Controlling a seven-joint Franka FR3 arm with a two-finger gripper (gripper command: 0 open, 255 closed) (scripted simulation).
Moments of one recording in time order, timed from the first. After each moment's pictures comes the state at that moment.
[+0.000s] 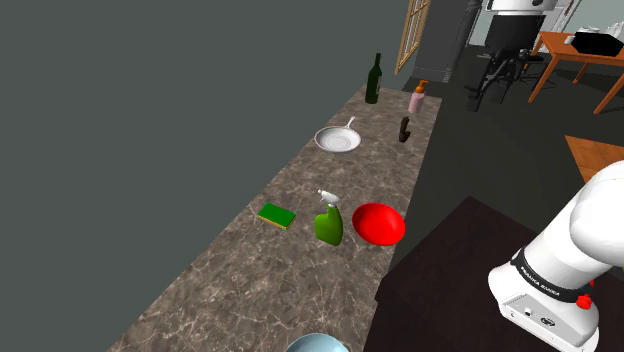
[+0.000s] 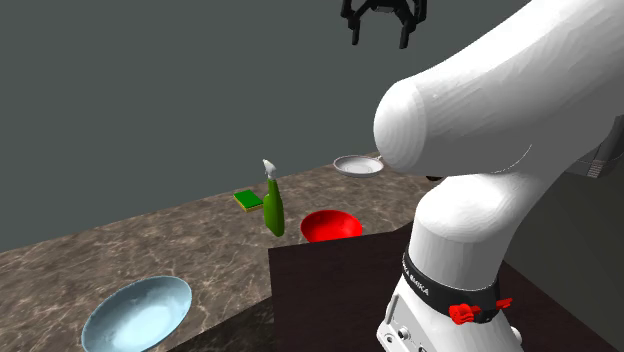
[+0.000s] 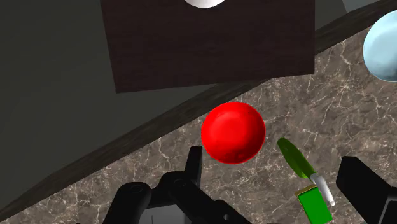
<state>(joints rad) -0.01 -0.81 -0.02 -2.38 0.06 1.46 0.12</state>
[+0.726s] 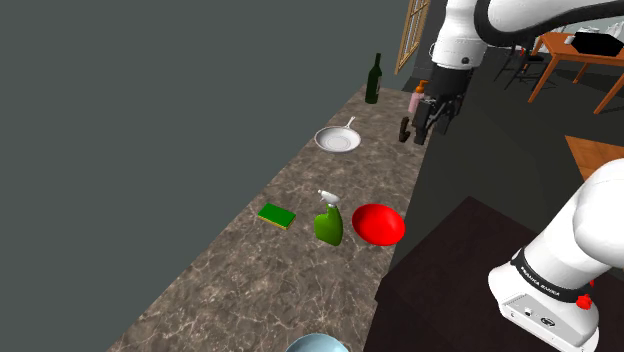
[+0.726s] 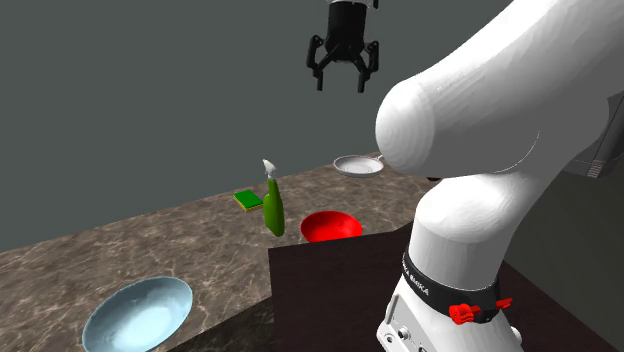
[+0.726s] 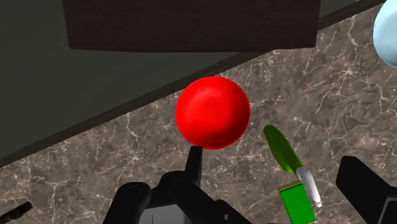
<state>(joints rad) 0.06 -0.66 0.06 -2.51 0.12 1.80 0.11</state>
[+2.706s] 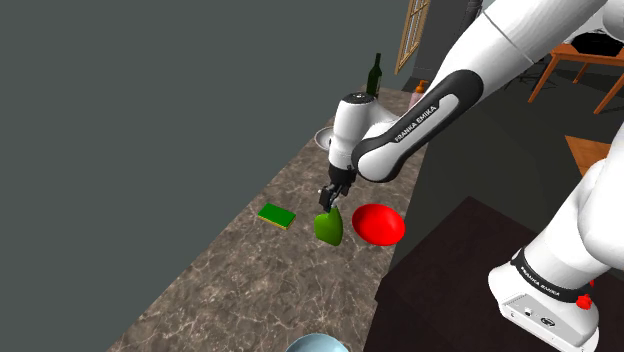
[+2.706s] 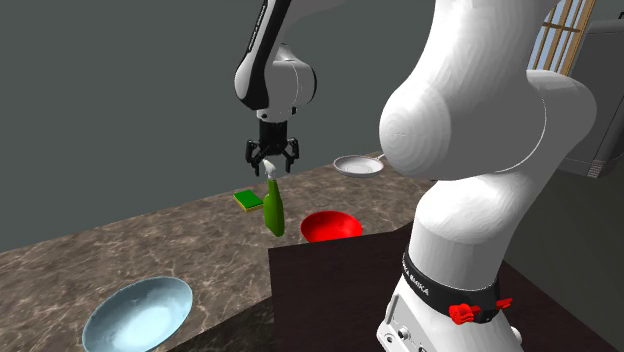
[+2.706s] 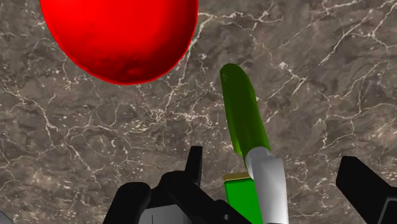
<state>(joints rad) 0.18 0.20 0.23 -2.38 -0.01 2.66 0.22</state>
